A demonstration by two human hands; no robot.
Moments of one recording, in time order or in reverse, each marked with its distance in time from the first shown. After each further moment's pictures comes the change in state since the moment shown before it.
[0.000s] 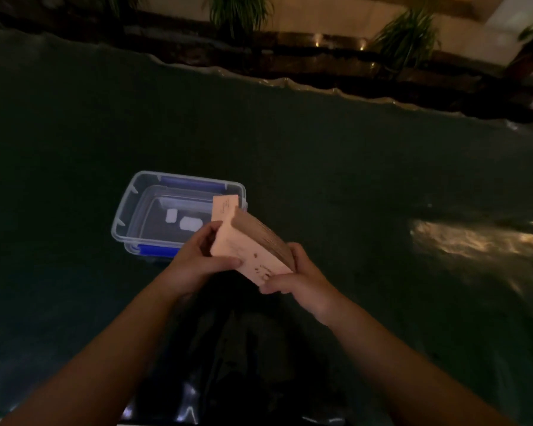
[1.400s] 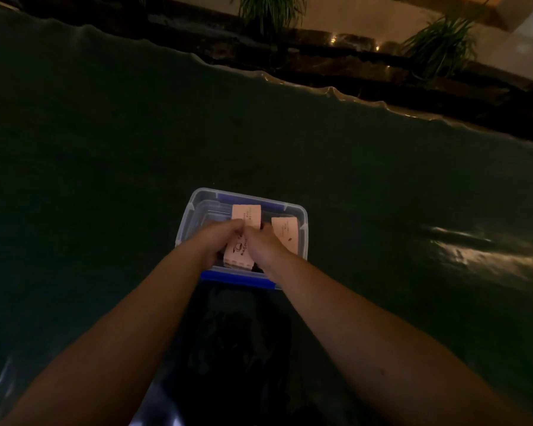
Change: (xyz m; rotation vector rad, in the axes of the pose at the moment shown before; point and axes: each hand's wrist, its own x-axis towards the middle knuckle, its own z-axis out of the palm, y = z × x) left_hand 0.091 0.024 -0.119 -0.041 0.256 -0.454; right_hand 0.161 -0.095 0.164 -0.026 0.127 0.325
